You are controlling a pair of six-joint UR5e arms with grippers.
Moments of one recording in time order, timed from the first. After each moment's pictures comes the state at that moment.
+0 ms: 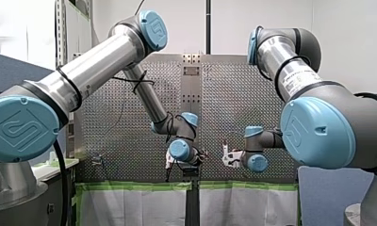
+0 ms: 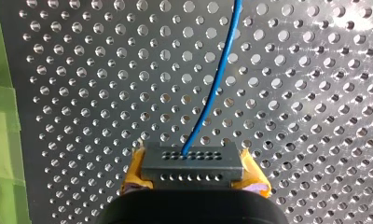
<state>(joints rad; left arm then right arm) -0.66 -2.43 -1.62 -2.59 -1.85 -1.71 1.92 -0.63 1.66 -0.94 1.43 1.53</state>
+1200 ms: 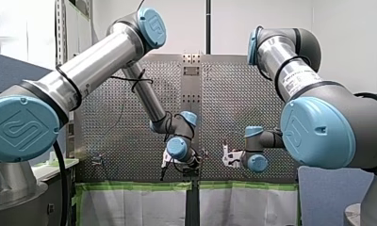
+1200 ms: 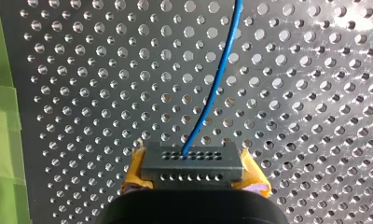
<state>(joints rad) -0.66 -2.40 -1.65 -2.66 -1.85 -1.65 1.92 -0.63 1.67 -0.94 1.43 1.53</state>
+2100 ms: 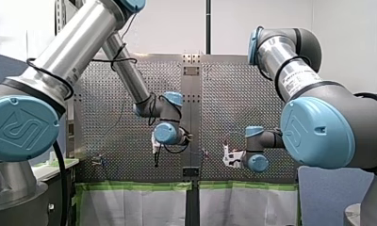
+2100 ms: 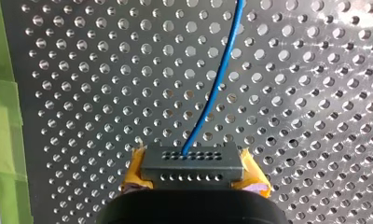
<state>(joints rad) -0.65 -2.12 -1.93 -2.39 -1.93 -1.76 1.91 -0.62 1.67 -0.94 1.43 1.52</state>
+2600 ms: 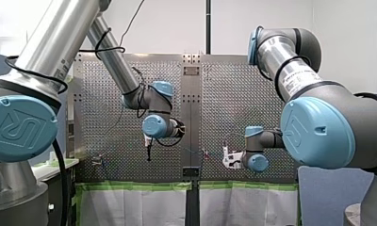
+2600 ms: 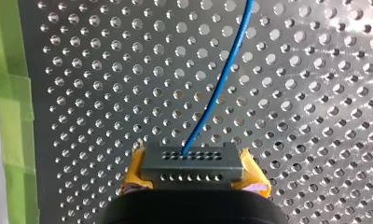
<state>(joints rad) -0.66 -1.96 -2.09 -2.34 -1.93 -1.74 1.92 -0.63 1.67 -0.91 1.43 1.48</state>
